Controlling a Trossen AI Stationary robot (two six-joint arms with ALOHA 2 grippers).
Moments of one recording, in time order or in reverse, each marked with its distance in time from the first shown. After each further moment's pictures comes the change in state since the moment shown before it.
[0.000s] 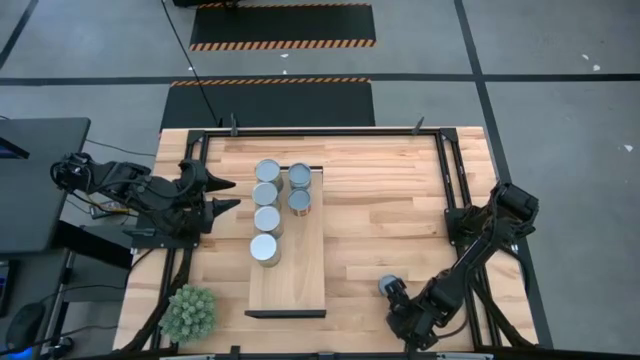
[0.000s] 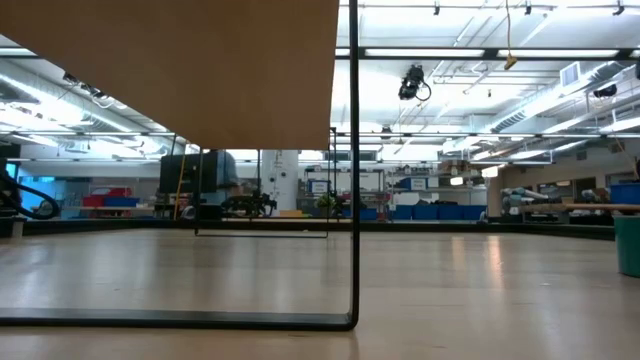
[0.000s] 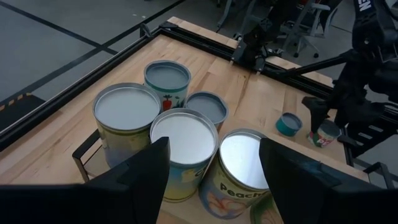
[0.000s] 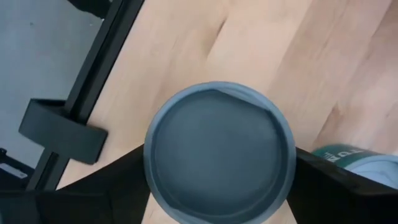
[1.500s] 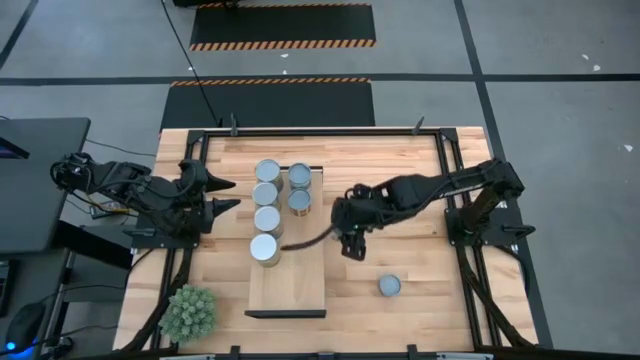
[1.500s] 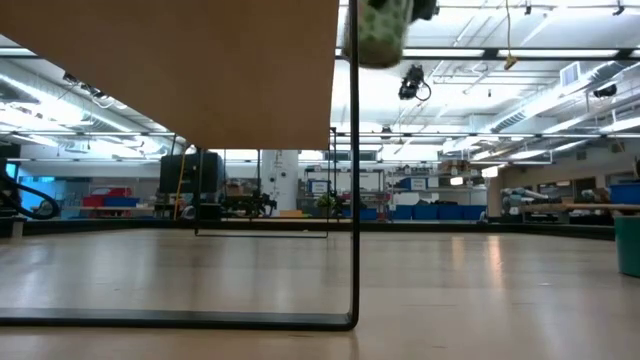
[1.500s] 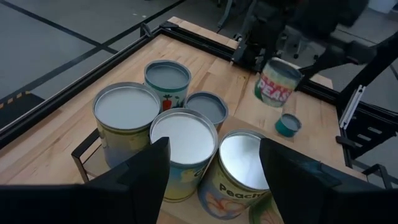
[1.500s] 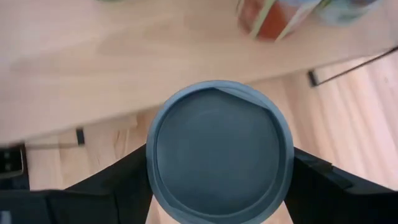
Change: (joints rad) left arm 0.000 0.000 0.000 0.000 0.000 -0.010; right arm -0.631 -0.059 0.655 -0.555 0.091 0.033
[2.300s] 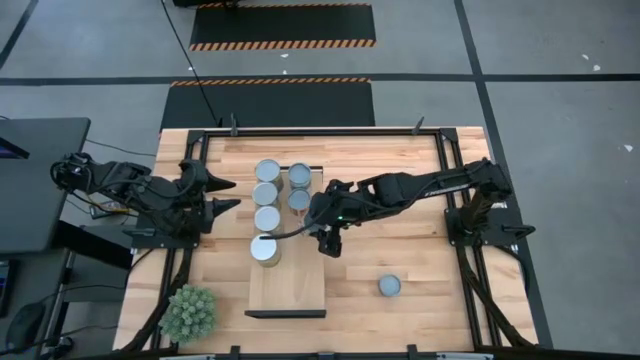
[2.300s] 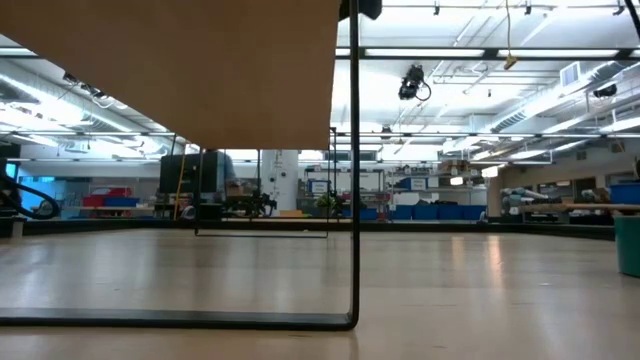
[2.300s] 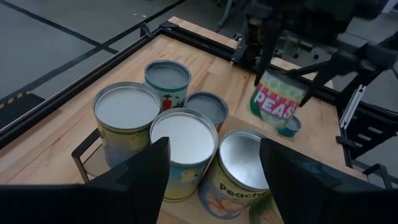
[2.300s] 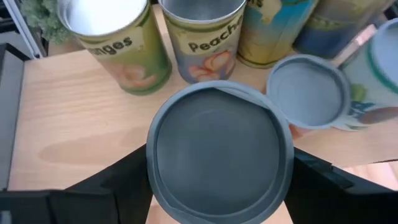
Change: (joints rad) left arm 0.000 0.001 0.000 0.000 0.000 0.000; right arm -0.046 0.088 0.084 0.240 0.004 -0.120
